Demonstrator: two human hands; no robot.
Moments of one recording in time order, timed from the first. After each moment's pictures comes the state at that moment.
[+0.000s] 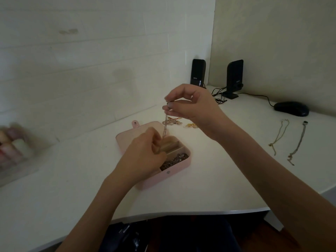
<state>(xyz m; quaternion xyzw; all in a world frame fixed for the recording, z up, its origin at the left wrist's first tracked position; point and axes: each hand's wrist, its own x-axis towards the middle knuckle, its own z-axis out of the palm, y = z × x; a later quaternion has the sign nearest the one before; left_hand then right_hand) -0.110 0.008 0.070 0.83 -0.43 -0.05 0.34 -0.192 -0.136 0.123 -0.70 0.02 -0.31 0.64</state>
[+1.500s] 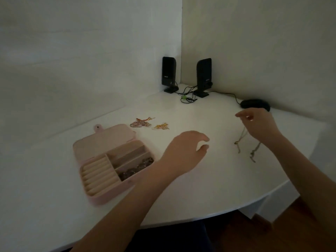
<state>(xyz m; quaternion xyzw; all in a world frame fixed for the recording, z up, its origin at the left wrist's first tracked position) -0.181 -0.133 0.037 0.69 -0.66 -0.04 0.30 -0.334 -0.324 0.049 -0.83 0.45 -0.30 0.18</state>
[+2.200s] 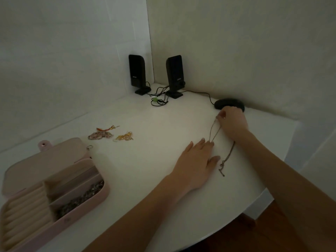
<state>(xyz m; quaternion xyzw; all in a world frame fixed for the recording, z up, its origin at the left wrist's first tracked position) -0.251 -0.243 -0.006 0.69 -0.69 -0.09 0.20 -0.328 -0.439 0.008 -0.81 0.51 -0.28 0.12</state>
